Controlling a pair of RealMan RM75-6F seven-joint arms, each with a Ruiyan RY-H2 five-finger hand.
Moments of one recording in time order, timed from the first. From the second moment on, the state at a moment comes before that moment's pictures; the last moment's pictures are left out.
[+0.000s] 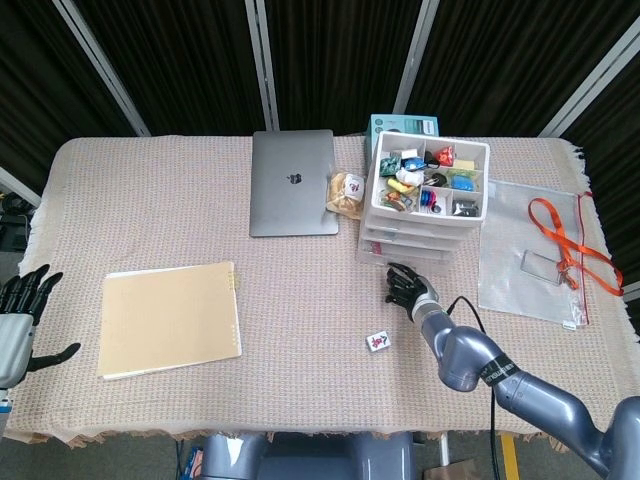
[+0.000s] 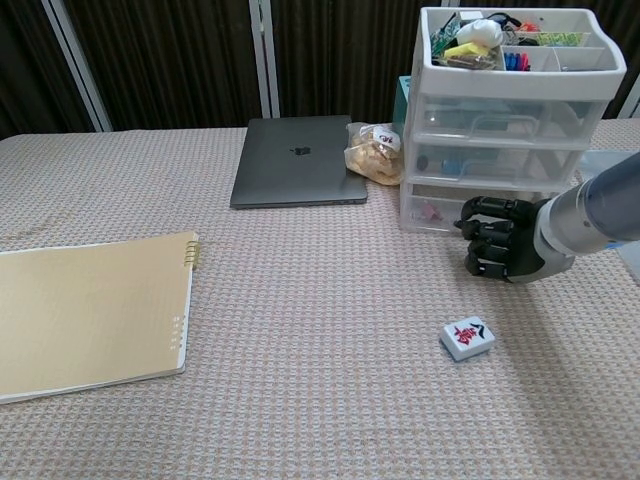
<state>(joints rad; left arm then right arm) -0.11 -1.10 -0.04 -1.66 1.47 1.45 0.02 0.74 -1.63 0.69 -1.44 0.39 0.76 0.14</state>
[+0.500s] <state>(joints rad) -0.11 -1.10 -0.05 -1.66 1.47 1.46 0.03 0.68 -1.55 0.64 -1.65 0.34 0.81 0.12</state>
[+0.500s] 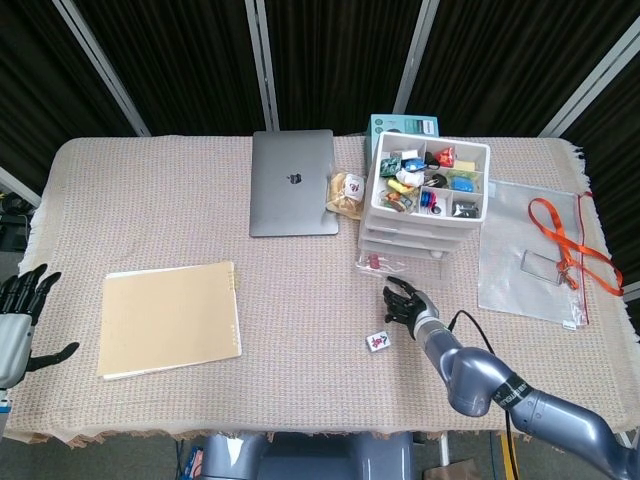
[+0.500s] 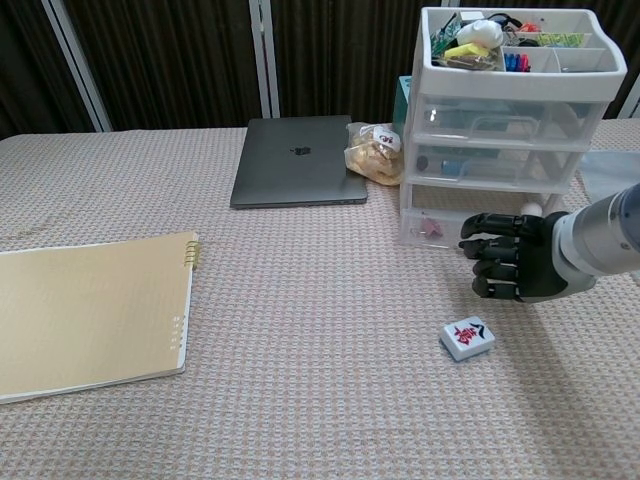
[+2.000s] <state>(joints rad) -0.10 -1.11 -0.04 -1.66 1.48 1.47 0.04 0.55 -1.42 0.05 -1.89 -0.89 1.16 -0.31</state>
